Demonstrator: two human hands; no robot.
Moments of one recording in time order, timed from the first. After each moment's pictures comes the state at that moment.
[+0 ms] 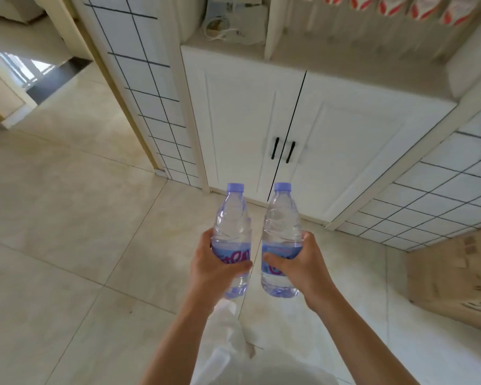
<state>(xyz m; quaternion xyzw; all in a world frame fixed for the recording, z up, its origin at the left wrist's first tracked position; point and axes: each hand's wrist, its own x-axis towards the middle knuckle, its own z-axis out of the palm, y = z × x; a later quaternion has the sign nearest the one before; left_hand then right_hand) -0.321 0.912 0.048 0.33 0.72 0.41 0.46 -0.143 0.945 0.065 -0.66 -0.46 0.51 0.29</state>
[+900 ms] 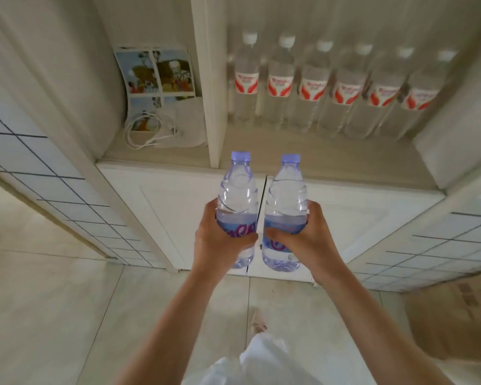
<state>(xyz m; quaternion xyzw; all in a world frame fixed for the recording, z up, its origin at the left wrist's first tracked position) -0.291 1.335 0.106 0.49 0.62 0.44 0.43 -0.114 1.326 0.120 -0.66 -0.47 0.40 0.43</state>
